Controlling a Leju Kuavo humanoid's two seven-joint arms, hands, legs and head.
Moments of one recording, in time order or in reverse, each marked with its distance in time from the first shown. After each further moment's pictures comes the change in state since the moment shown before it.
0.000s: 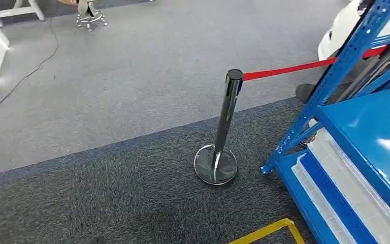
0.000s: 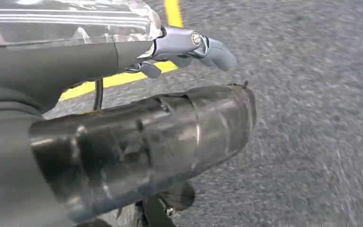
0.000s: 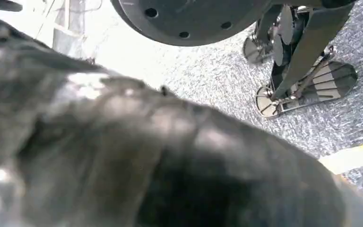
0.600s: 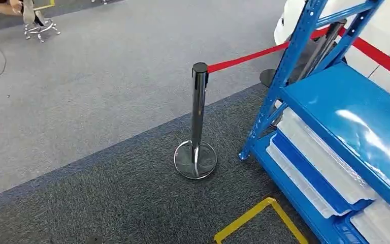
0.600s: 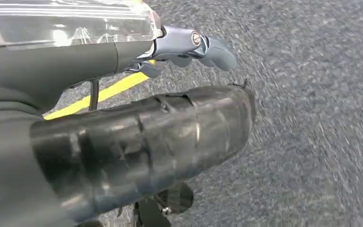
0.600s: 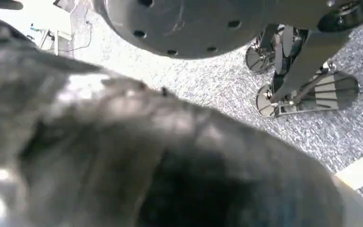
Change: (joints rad) left arm -0.007 -0.006 0.001 0.000 0.000 0.000 0.000; right arm 0.007 -0.002 0.000 0.000 0.003 0.012 0.000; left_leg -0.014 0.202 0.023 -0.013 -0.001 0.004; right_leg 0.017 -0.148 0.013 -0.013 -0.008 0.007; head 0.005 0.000
